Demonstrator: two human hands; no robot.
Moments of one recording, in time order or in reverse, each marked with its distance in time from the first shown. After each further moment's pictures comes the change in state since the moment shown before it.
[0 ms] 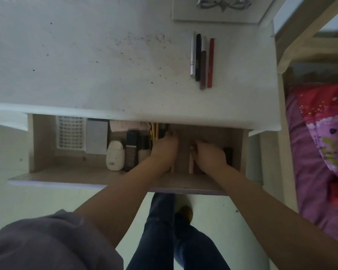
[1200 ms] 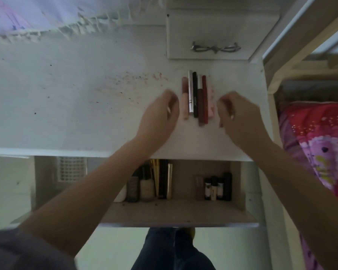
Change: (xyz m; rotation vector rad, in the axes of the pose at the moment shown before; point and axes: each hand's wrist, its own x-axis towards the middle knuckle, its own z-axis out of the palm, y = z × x) left_hand 0.032 -0.003 -0.164 -0.648 0.460 0.217; right_hand 0.046 -0.014 -0.185 0.439 0.475 -0.157
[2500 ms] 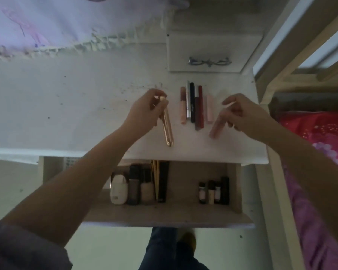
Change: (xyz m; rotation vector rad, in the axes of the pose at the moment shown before) left_hand 0.014 -0.005 -0.037 -0.081 -0.040 -0.100; right_hand 0.014 0.023 -0.039 0.117 -0.302 0.117
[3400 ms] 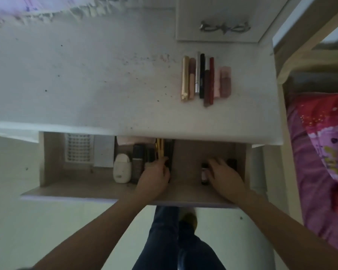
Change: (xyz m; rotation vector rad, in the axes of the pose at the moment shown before) left_hand -0.155 -0.097 0.090 0.288 -0.323 -0.317; right_hand -0.113 0.072 0.156 -0.457 -0.270 0.166
